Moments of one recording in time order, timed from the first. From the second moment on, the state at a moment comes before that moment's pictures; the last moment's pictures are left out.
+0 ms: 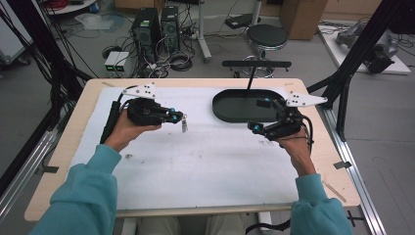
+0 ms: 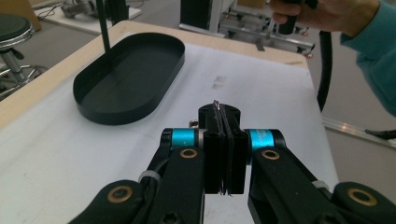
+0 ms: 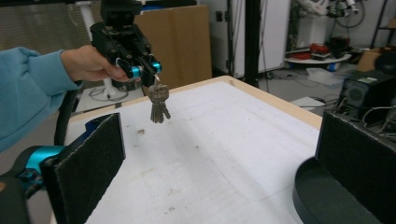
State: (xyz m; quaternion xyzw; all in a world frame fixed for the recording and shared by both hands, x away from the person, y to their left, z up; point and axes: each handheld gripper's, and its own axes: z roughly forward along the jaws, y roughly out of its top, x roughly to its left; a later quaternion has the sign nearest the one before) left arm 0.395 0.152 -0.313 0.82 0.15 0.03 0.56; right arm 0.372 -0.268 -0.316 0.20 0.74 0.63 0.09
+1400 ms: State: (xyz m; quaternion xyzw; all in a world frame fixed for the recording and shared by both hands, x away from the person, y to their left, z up) left arm 0.383 0.112 -0.299 0.80 0.08 0.00 0.59; right arm 0.402 -0.166 -0.291 0.05 0.82 0.57 -0.01
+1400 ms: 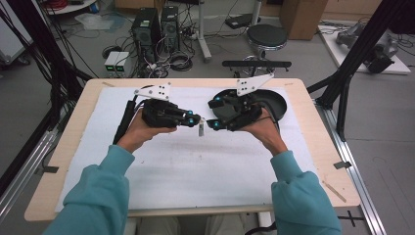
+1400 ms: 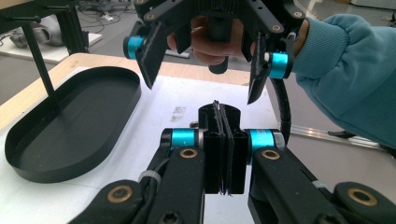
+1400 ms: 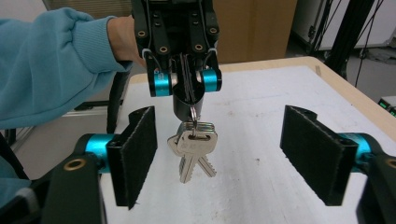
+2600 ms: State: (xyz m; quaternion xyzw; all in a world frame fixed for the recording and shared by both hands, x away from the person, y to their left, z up) left arm 0.384 0.111 -0.303 0.81 0.07 -0.01 0.59; right arm 0.398 -0.160 -0.297 0.01 0.83 0.55 -0.02
